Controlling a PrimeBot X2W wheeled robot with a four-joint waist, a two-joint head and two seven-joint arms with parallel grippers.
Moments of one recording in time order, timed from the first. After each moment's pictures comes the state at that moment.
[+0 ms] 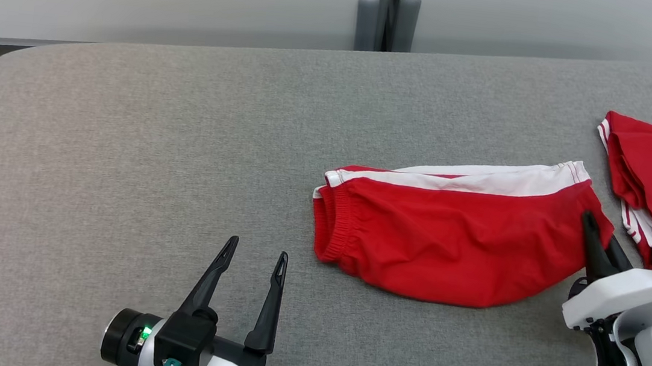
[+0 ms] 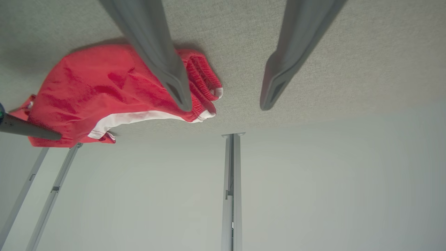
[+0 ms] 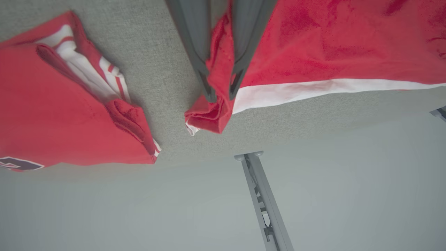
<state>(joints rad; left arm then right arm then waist) -0.03 0.05 -0.40 0.07 -0.15 0.14 -0.26 -0.48 -0.26 0.24 0.76 0.56 0.13 -0.26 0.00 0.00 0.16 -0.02</state>
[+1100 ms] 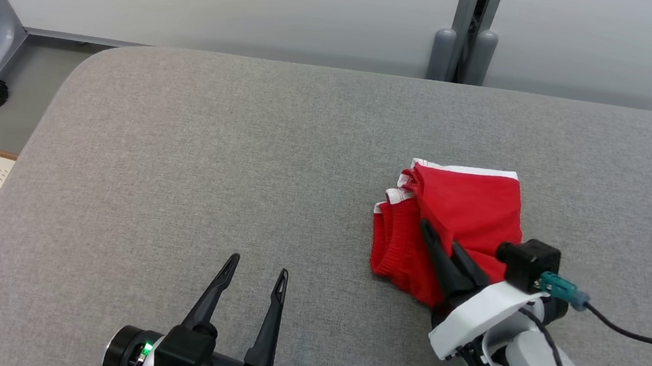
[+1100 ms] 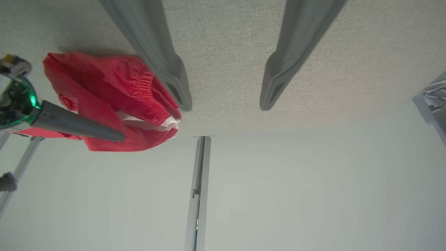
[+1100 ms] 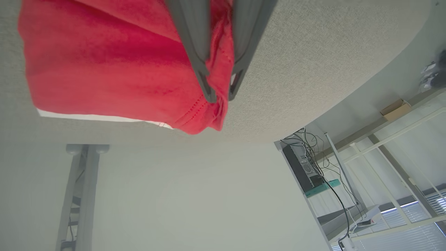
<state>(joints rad) 0.01 0.05 -0.41 0.07 -0.17 0.13 -0.26 -0.45 -0.12 0.55 0.54 0.56 0.13 -0.24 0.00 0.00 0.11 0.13</state>
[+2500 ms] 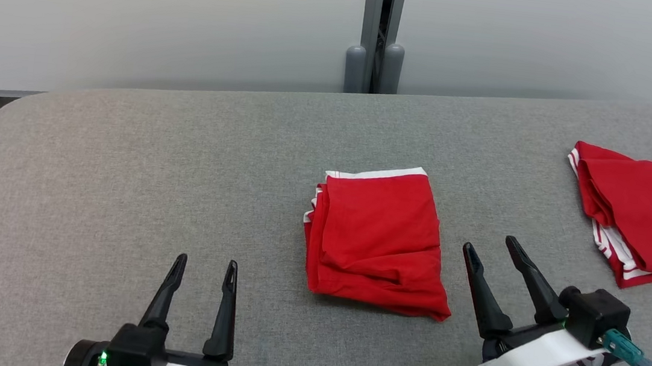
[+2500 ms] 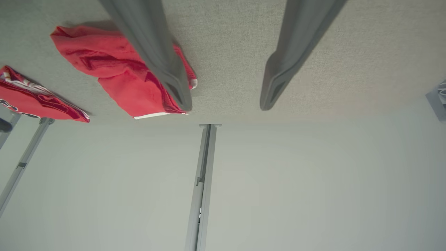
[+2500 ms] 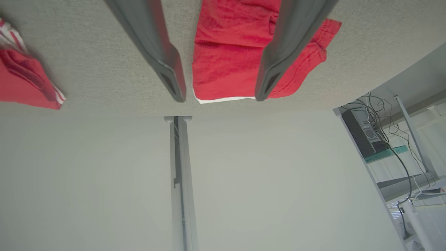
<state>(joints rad) 0.05 0.05 -0.30 0.07 -0.22 0.17 -0.26 -0.22 -0.15 0.32 0.32 0.39 0.13 -0.26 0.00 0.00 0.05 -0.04</state>
